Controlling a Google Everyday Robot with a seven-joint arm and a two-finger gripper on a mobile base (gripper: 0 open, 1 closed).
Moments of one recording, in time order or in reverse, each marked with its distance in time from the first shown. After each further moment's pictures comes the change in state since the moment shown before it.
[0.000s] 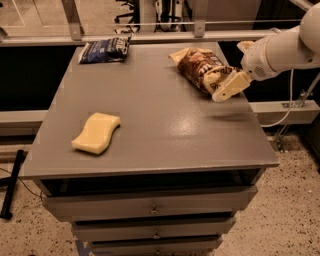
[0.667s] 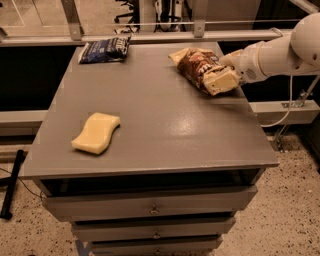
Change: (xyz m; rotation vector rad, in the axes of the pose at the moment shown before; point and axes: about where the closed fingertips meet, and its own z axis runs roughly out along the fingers) arm -0.006 -0.006 0.031 -0.018 -0.104 0.085
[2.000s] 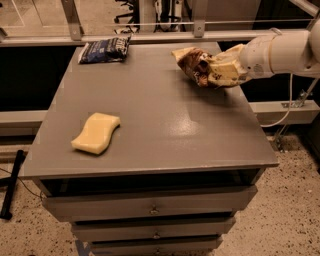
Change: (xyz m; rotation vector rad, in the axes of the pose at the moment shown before) arm -0.042 0.014 -0.029 -0.023 -0.185 -0.040
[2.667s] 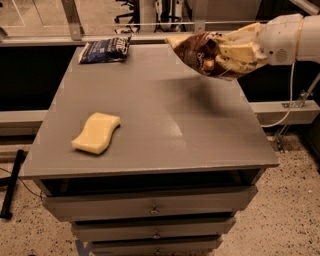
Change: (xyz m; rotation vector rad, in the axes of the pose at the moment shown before) arm -0.059 0.008 -0.055 -0.025 -0.182 -0.057
